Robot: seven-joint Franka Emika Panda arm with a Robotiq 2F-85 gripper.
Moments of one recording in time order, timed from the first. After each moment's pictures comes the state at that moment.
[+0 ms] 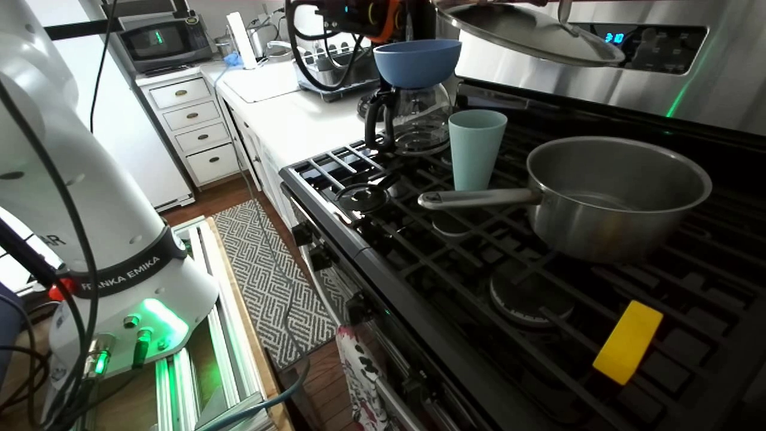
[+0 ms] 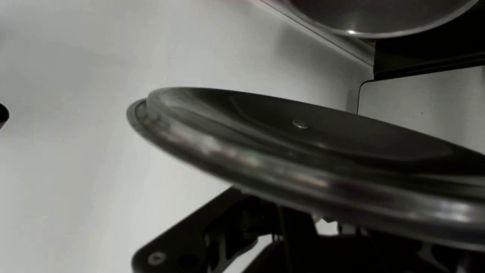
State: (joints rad) arm 0.03 0.08 0.03 -2.38 1.55 4.21 -0.98
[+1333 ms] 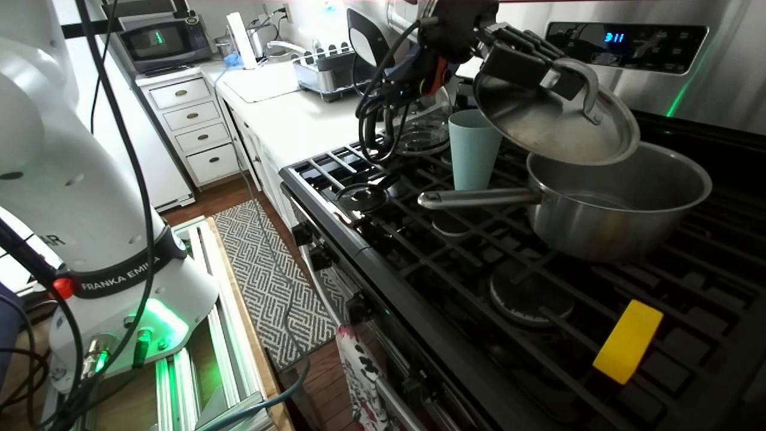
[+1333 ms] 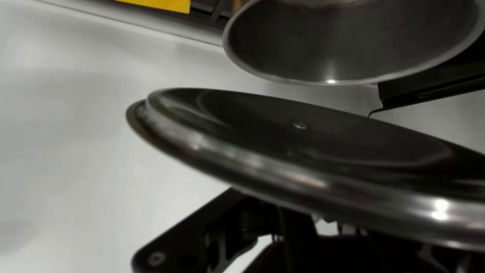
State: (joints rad) arm 0.02 0.35 -0.03 -2.25 1.50 4.14 -0.66
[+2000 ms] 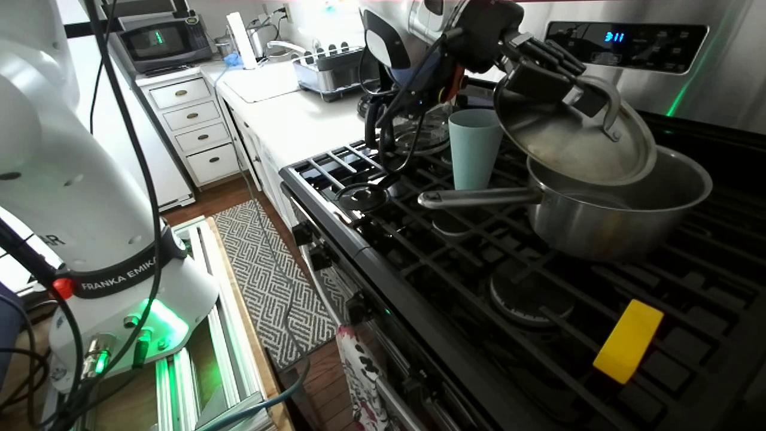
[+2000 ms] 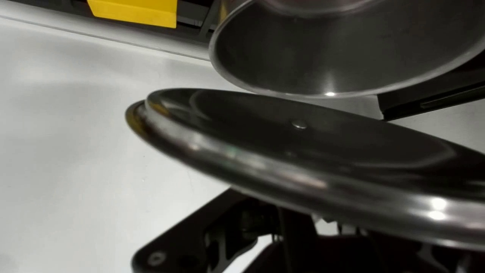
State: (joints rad) arm 0.01 0.38 -0.07 -2.20 1.50 4.06 -0.66
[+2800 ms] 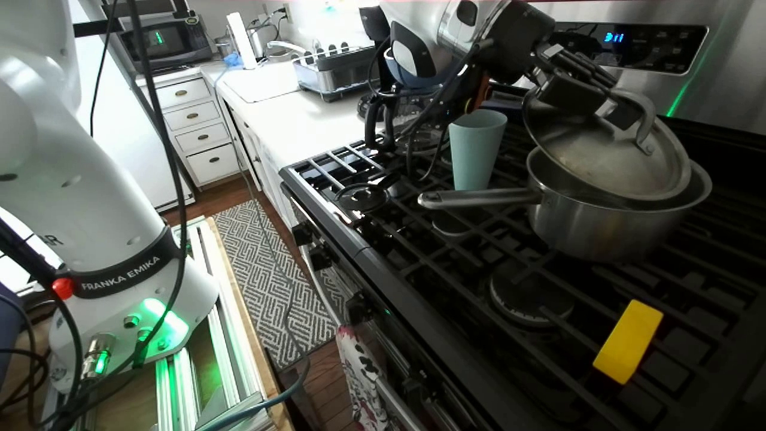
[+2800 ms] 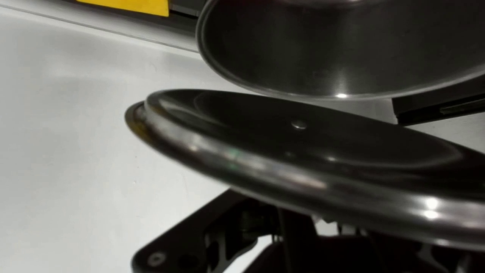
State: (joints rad) arm -0.02 0.48 -0.09 -2.09 1.50 4.05 -0.71
